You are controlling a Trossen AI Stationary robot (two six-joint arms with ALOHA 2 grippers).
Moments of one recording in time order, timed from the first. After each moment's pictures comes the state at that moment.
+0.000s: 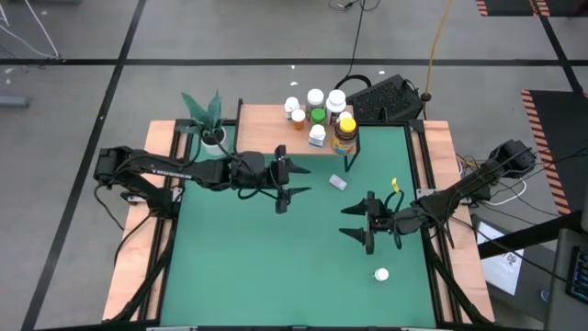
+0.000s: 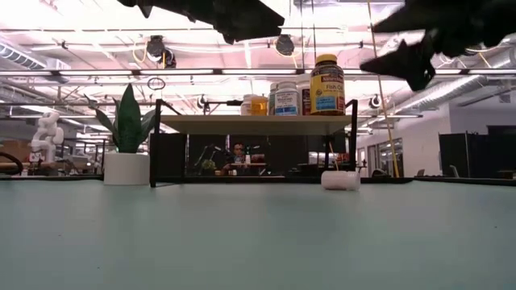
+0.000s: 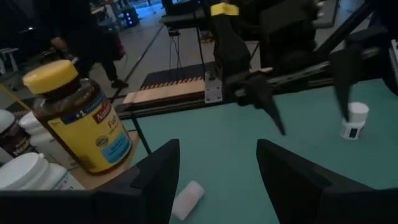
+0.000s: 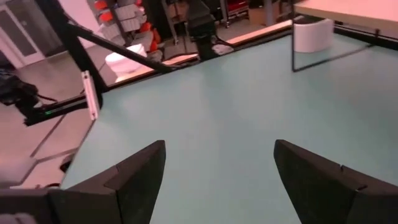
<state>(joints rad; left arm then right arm) 0.03 1.49 1.02 0.23 -0.03 0.23 0.50 1.08 0.35 0.44 0.56 0.47</state>
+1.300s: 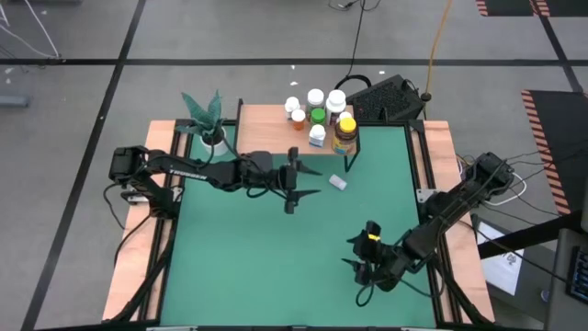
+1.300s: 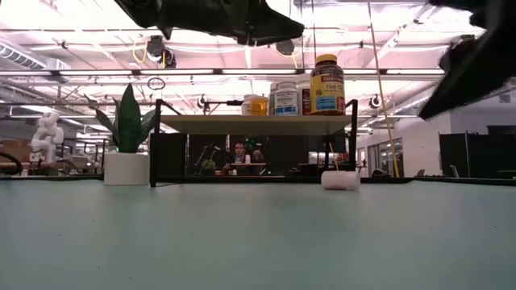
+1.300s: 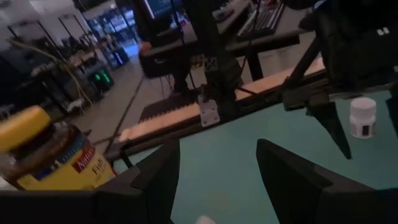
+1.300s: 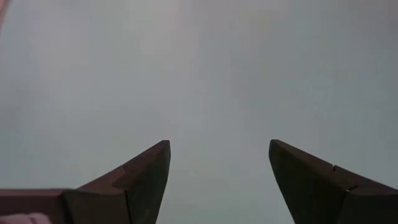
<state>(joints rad) 0.06 1.62 1.03 0.45 0.09 0.40 0.76 1.49 0.79 -0.35 0.66 0.89</state>
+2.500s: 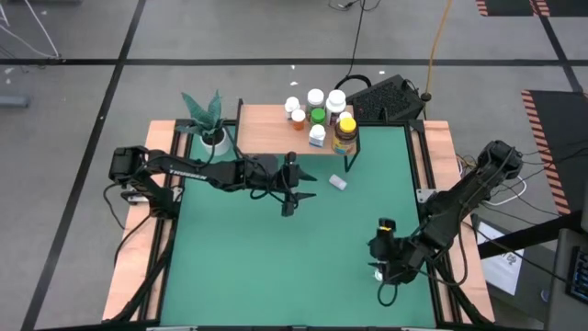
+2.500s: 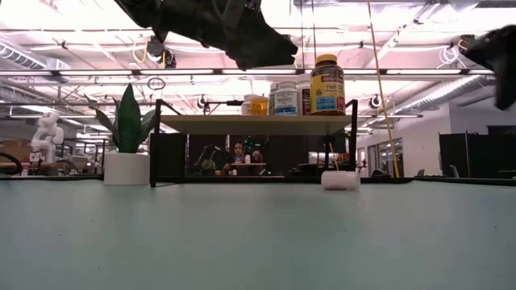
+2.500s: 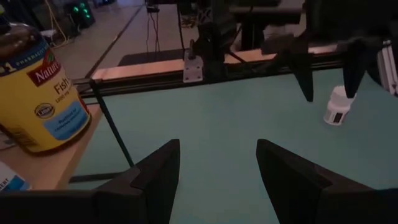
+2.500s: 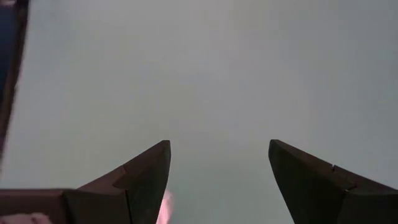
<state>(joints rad) 0.06 1.62 1.03 0.28 0.08 0.16 0.81 1.28 0.78 -0.66 0.37 0.79</state>
